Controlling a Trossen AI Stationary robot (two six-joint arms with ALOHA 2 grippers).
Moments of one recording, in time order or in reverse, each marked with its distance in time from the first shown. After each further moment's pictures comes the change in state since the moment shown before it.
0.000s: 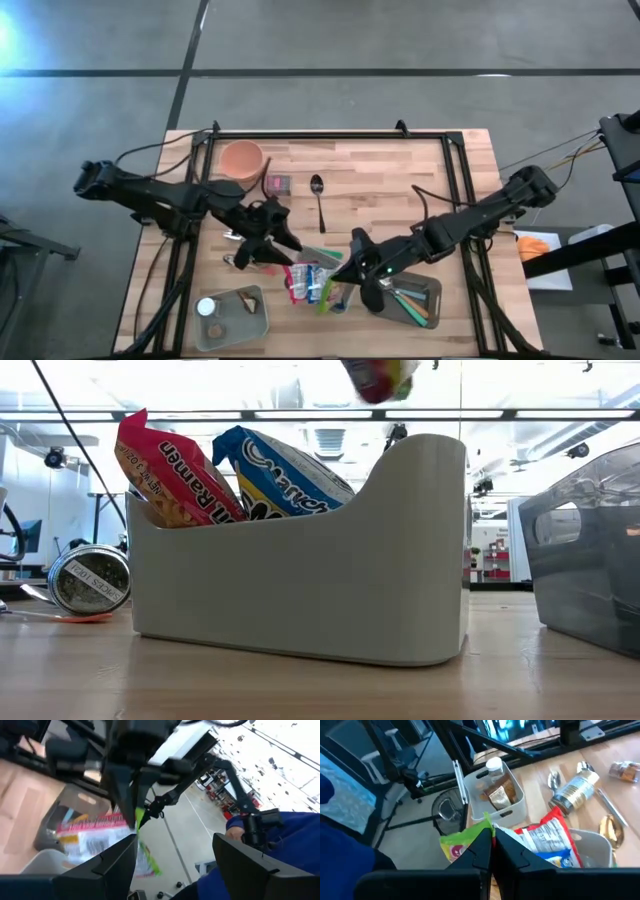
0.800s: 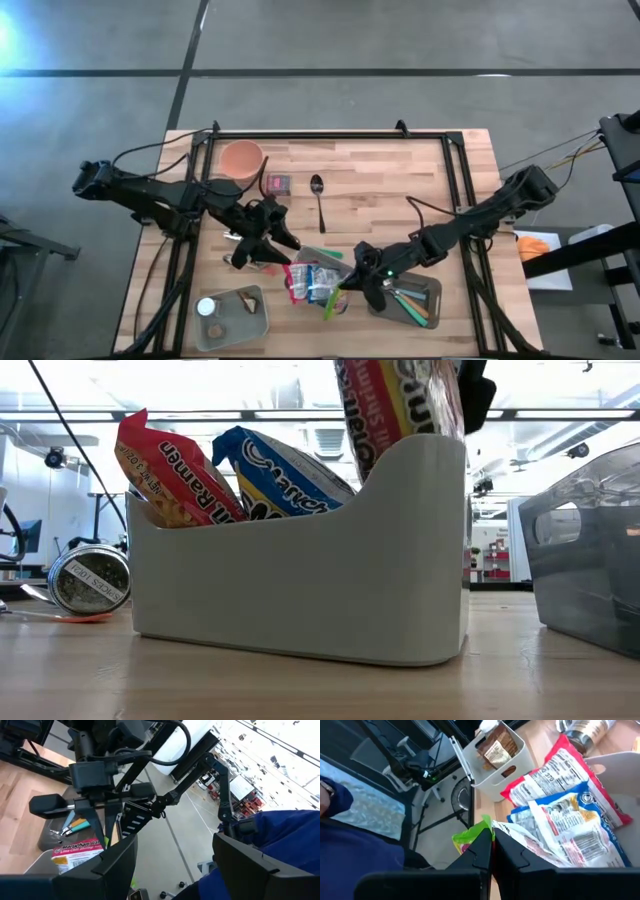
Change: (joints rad) left arm 0.000 -0.020 0.000 -0.024 -0.007 0.015; right arm -0.007 0.002 -0.366 0.390 -0.092 0.249
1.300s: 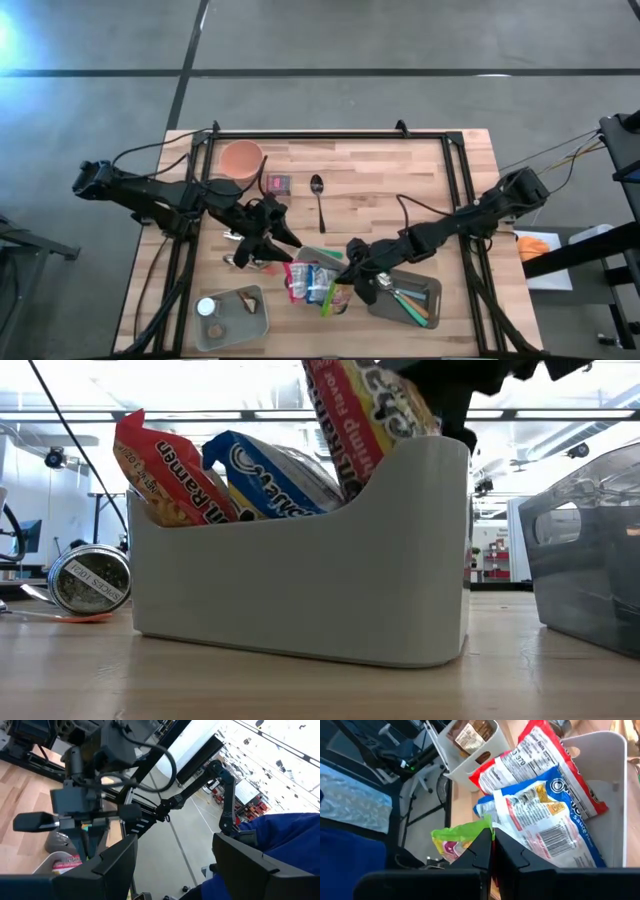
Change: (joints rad) left arm 0.000 0.001 0.000 0.000 -0.034 -0.003; right arm -0.063 0.077 -0.017 0.008 -0.068 -0.016
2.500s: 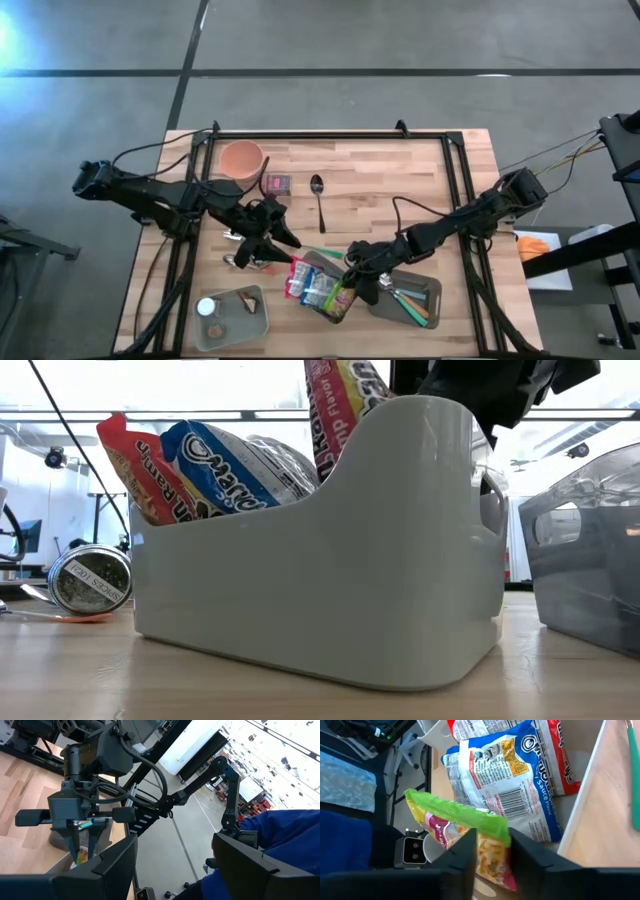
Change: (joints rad) left arm 0.000 0.000 0.000 -0.029 -0.001 0.000; right arm -0.008 0.015 -0.010 -0.121 -0.060 0.002
